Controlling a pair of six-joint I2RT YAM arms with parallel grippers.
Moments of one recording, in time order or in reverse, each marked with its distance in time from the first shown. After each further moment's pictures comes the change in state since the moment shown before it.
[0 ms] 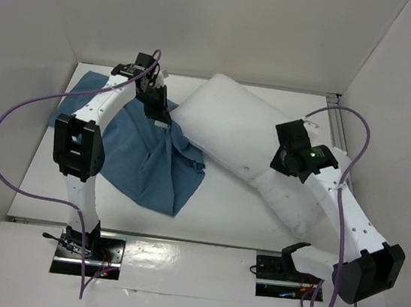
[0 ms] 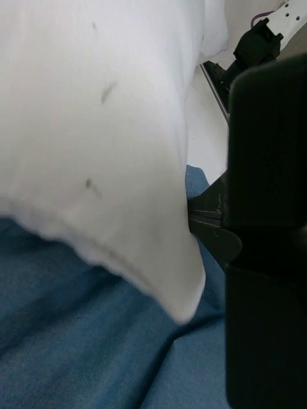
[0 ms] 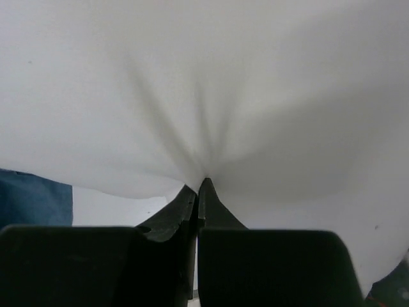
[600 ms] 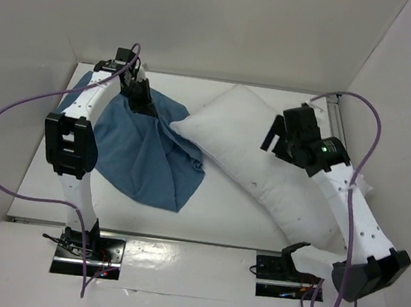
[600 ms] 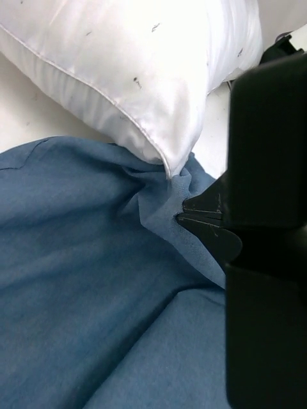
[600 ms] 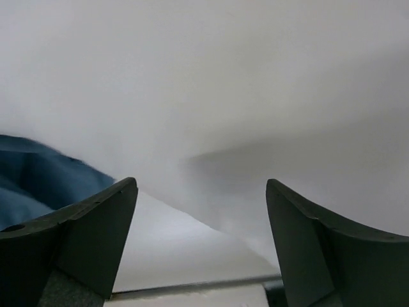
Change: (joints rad) left arm 0.117 0.000 0.000 0.011 0.003 -0.006; right arm -0.004 -0.048 0.165 -0.128 0.002 -0.027
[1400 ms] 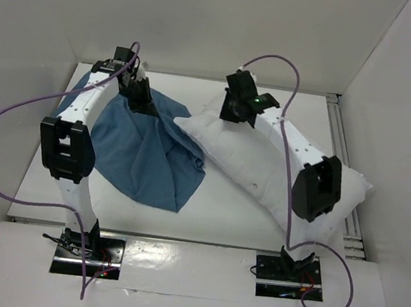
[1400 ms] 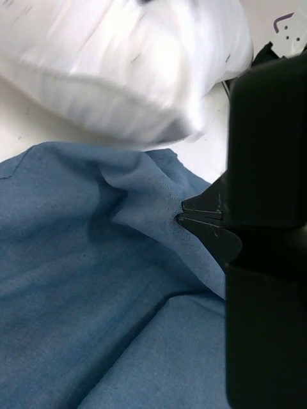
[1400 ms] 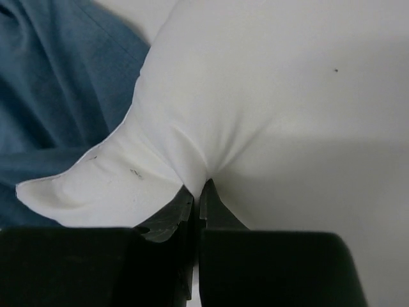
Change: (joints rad) left arm 0.002 -0.057 -0.032 0.006 0.007 0.004; right arm 0.146 0.774 0.488 0.386 -0.170 -0.090
